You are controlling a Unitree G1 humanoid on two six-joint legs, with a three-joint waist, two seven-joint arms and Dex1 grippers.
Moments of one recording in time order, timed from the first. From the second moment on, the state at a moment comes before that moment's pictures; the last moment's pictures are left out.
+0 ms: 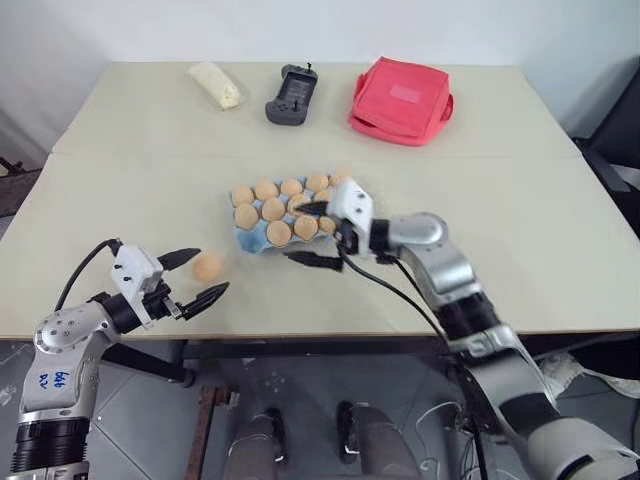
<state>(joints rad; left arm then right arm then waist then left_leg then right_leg) -0.14 0.65 0.27 -0.03 -0.39 0.14 -0.88 -0.71 -0.32 0.21 0.24 0.19 0.13 1.10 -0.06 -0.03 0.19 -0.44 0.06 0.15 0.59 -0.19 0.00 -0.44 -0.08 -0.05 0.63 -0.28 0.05</state>
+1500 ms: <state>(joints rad) -0.36 0.66 0.18 0.36 -0.30 0.12 -0.91 -0.51 -0.52 0.02 0.12 0.42 0.11 1.24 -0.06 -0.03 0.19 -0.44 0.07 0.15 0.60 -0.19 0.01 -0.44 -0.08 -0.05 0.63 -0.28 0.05</state>
